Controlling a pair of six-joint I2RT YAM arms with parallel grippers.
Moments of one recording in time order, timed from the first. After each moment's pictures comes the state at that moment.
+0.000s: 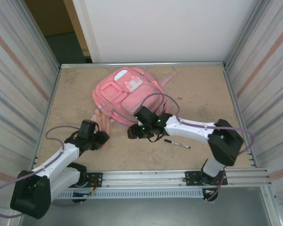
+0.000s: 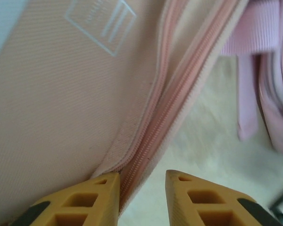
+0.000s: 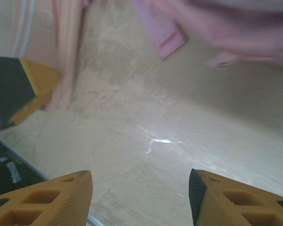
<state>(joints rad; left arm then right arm) -0.37 0.94 0.34 -0.39 0.21 -1.04 0.98 1.66 1.10 -0.44 -0.21 0.80</state>
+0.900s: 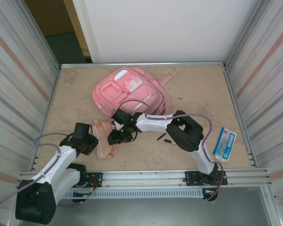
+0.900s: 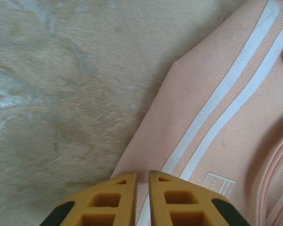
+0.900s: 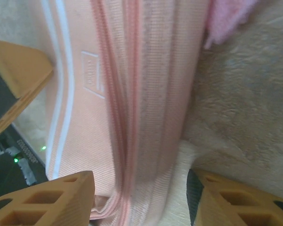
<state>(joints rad) -0.18 0.87 0.31 -0.56 0.05 -1.01 1.04 2.13 1.47 -0.43 -0.47 0.73</state>
